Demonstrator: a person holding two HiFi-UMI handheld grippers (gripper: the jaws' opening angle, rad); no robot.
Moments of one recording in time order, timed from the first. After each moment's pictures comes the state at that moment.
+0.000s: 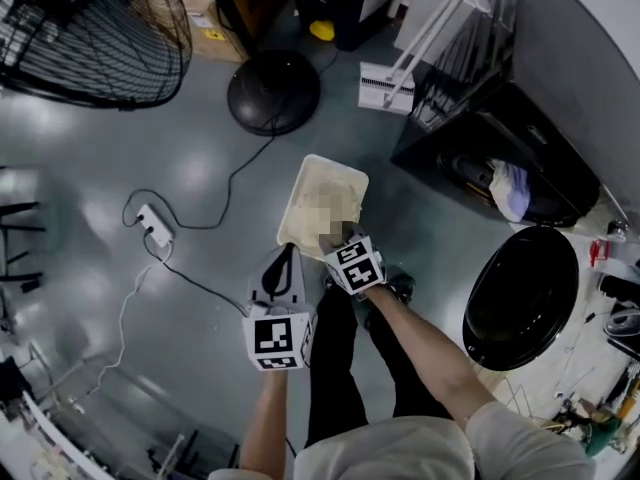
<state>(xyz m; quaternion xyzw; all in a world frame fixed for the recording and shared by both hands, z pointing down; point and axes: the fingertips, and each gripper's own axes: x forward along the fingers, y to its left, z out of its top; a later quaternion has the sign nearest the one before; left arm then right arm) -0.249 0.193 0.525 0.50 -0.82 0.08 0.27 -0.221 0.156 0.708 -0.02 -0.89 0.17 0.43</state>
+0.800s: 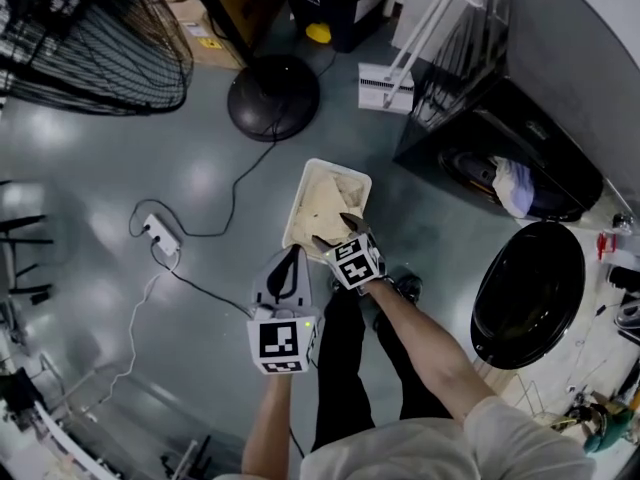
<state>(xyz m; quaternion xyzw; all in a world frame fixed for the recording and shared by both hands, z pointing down) -0.247 0.176 0.517 0.51 -0.81 0.09 0.27 -0.227 0.146 0.742 -0.01 -0.89 0.14 0.44</state>
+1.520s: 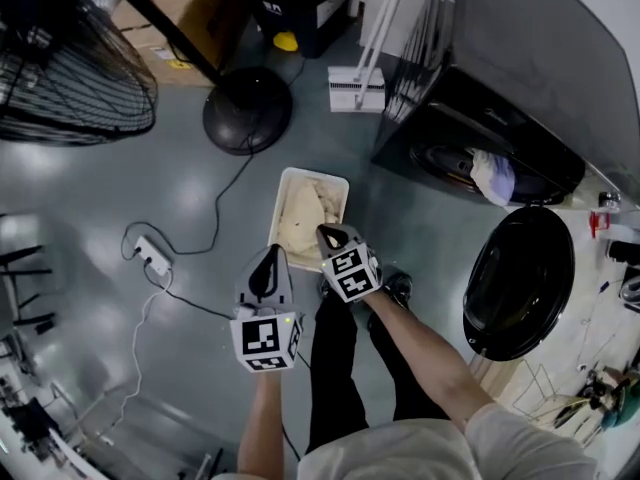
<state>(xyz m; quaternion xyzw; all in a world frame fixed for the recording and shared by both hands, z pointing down) -0.244 0.142 0.523 0.53 -0.80 0.10 0.26 -0.201 0.094 0.693 0.05 -0.91 0.16 0.38</state>
